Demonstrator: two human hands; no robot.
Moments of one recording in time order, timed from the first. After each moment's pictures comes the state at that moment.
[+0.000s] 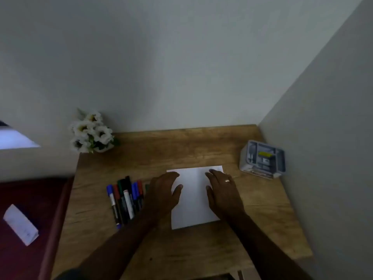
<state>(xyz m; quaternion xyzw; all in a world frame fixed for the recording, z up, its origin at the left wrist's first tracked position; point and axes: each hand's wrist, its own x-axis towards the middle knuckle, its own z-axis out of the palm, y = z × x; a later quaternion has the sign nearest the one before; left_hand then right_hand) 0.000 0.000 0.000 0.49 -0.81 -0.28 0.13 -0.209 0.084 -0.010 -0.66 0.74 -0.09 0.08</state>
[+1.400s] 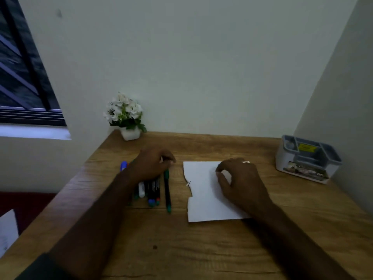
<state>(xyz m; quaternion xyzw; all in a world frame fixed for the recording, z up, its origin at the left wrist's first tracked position) 0.078 -0.034 -0.055 0.41 -0.86 -0.16 0.26 -0.171 0.091 -0.059 -0.71 0.64 -0.29 -0.06</state>
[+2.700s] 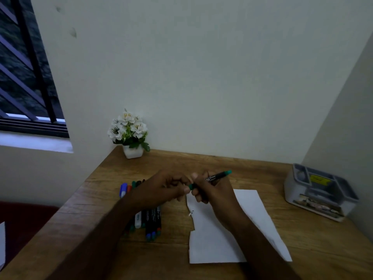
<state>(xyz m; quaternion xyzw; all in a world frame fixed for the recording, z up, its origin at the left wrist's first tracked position) 0.070 -0.015 -0.033 0.28 -0.82 -0.41 0.29 -0.116 0.039 -0.040 -0.55 0.44 -0.56 0.43</state>
